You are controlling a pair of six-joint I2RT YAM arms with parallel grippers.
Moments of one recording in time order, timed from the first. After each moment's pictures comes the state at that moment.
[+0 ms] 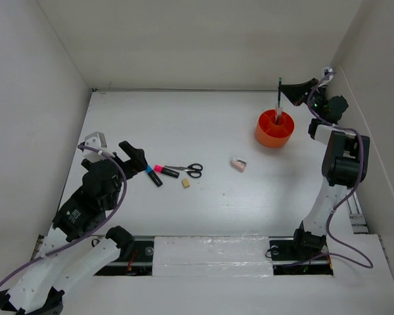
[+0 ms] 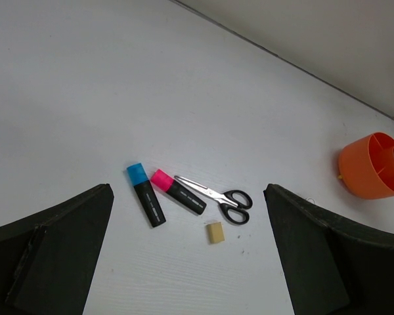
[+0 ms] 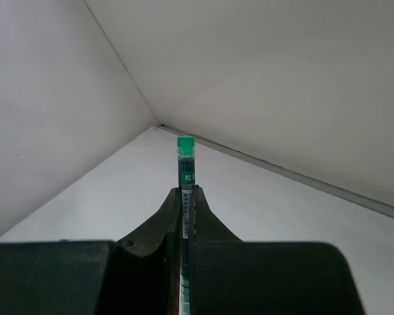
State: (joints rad) left arm -0.64 0.56 0.92 -0.72 -0.63 -0.64; right arm -0.24 2.04 1.30 1.29 -0.98 0.87
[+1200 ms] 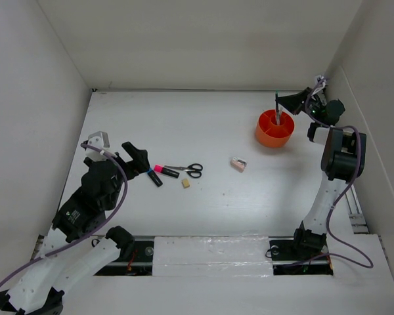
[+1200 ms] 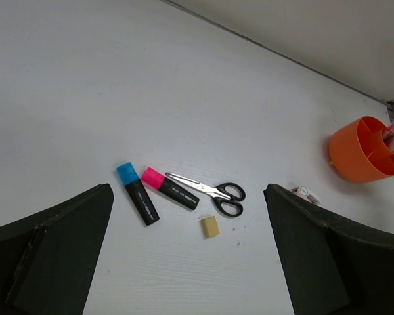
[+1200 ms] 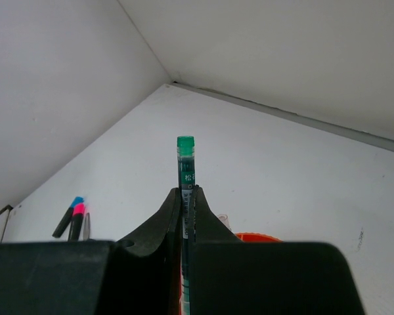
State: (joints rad) left arm -0.64 0.56 0.92 -0.69 -0.57 -0.61; right arm -0.27 2.16 1.33 1.29 -1.14 0.89
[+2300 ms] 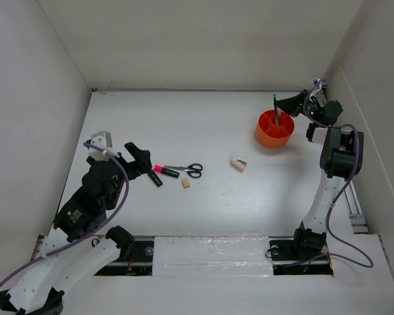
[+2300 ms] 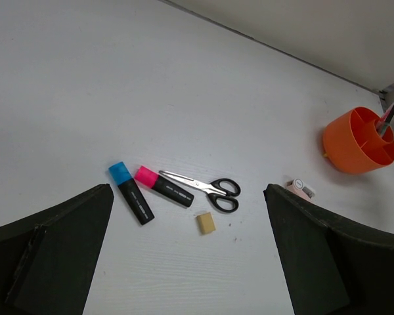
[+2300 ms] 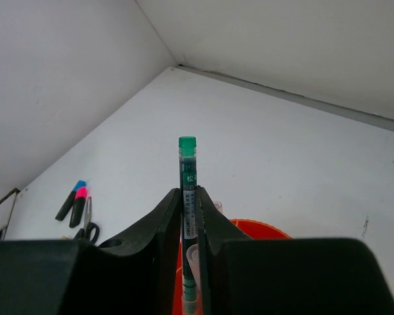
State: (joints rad) left arm -0.64 0.55 0.91 -0.67 -0.53 -0.59; right arm -0.27 2.22 1.36 1.29 -1.20 0.89
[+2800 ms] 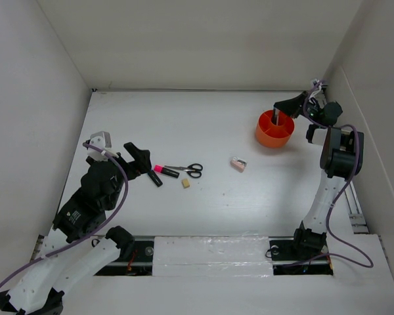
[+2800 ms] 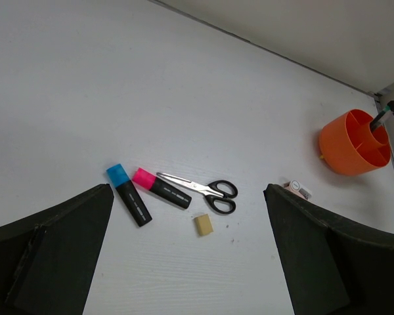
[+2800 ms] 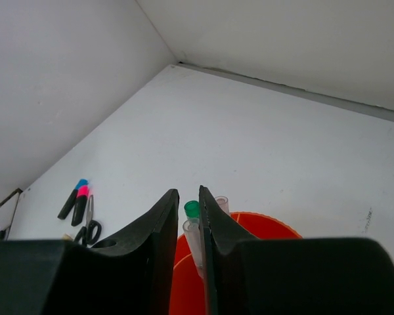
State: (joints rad) left arm -0.64 0.55 0.91 -0.66 -0.52 -0.59; right arm -0.27 2.22 1.34 1.29 -1.20 0.89
